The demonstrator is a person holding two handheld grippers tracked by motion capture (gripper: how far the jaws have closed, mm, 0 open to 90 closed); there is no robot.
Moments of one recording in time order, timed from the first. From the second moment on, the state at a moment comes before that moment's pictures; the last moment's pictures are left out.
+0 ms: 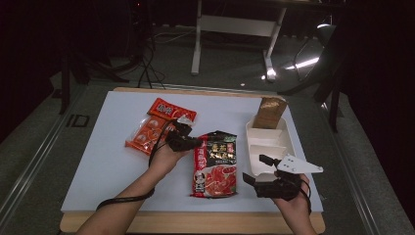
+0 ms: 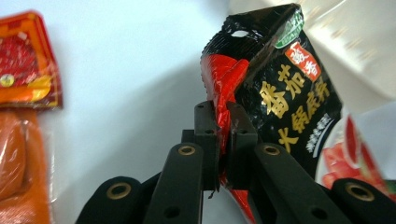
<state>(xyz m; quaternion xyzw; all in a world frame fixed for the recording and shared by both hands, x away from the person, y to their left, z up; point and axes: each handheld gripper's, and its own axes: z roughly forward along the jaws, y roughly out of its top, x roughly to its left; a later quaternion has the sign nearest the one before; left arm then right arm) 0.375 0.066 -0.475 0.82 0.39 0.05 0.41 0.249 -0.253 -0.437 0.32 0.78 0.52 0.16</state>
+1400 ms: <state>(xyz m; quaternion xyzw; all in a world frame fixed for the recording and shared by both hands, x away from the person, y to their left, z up) 0.314 0.097 -0.401 0.76 0.27 0.05 0.59 0.257 -0.250 -0.399 0.29 0.78 0.53 0.15</state>
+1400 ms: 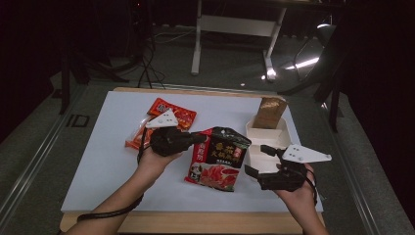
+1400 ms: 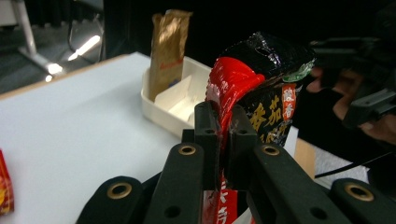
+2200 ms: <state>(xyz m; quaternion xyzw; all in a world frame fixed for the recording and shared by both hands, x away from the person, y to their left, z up) 0.310 0.098 -0.407 0.73 0.29 0.05 0.62 0.295 -0.215 -0.379 0.28 0.79 0.54 0.11</state>
